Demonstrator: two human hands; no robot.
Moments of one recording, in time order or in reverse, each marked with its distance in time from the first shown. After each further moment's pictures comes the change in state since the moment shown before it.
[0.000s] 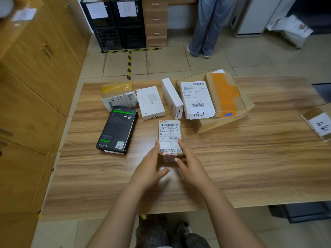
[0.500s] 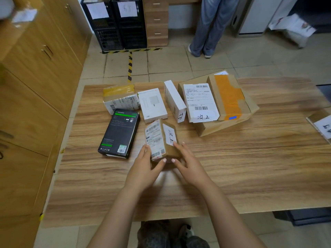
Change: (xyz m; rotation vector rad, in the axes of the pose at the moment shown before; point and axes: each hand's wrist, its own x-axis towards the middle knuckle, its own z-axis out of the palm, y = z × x) left_hand 0.005 -0.013 -0.016 0.030 0.124 -0.107; right_hand 0.020 -0.005 0.005 -0.039 -0.036 -0.016
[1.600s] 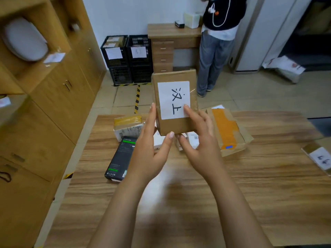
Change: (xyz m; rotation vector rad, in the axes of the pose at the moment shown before) left_hand -0.012 0.136 -0.115 -0.449 0.374 0.489; right_hand -0.011 -0.173 -0.096 0.026 0.408 -0.555
